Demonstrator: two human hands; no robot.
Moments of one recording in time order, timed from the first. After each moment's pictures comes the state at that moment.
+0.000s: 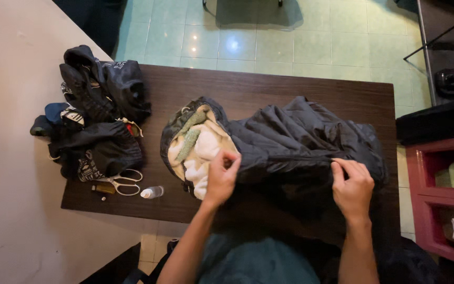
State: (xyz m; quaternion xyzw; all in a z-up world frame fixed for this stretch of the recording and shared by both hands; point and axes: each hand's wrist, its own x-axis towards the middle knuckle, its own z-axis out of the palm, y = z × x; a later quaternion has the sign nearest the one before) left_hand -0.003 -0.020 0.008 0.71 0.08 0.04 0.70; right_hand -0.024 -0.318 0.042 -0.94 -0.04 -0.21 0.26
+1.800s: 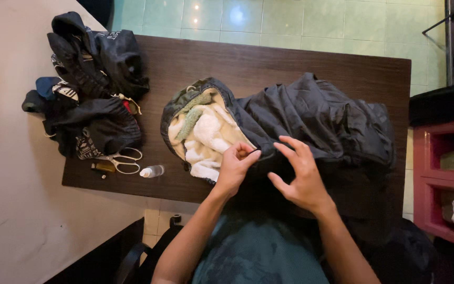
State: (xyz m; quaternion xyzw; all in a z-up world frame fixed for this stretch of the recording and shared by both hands) left_hand -0.023 -0.050 -0.014 0.56 0.16 -0.10 0.81; right_hand -0.028 -0.217 0.083 -0.87 -0.23 -0.05 0.44
